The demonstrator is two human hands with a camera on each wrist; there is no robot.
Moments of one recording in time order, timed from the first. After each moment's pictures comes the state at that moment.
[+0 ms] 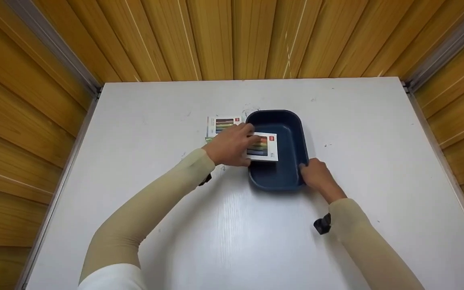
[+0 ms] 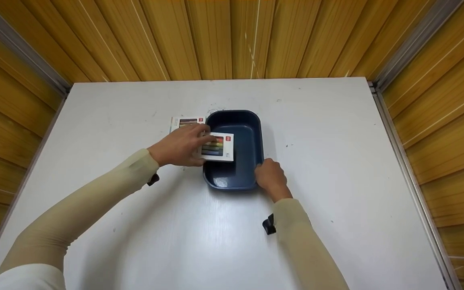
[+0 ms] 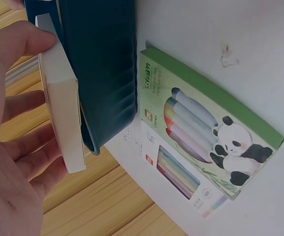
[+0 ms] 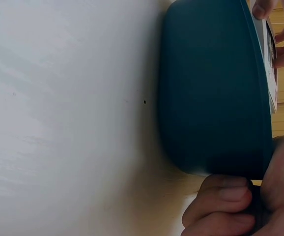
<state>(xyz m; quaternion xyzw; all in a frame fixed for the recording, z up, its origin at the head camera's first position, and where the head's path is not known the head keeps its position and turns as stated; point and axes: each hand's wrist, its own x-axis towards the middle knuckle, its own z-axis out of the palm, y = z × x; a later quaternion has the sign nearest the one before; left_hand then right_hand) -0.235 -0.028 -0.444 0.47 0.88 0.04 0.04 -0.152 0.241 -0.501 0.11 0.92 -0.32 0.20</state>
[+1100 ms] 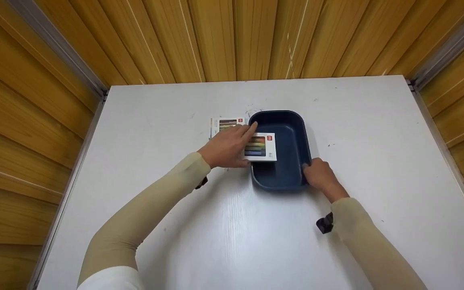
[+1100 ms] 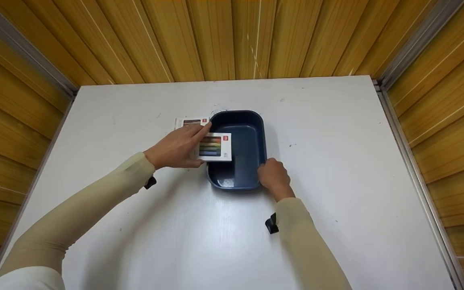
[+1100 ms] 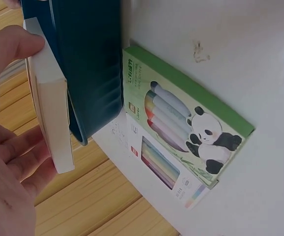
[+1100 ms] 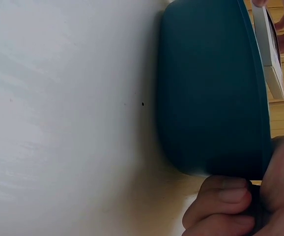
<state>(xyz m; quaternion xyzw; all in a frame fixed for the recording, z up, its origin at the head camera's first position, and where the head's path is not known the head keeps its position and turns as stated) -0.228 -0.042 -0.443 0.42 0.90 0.05 0.05 -0.151 0.241 -0.505 0.11 0.92 -0.33 0.20</state>
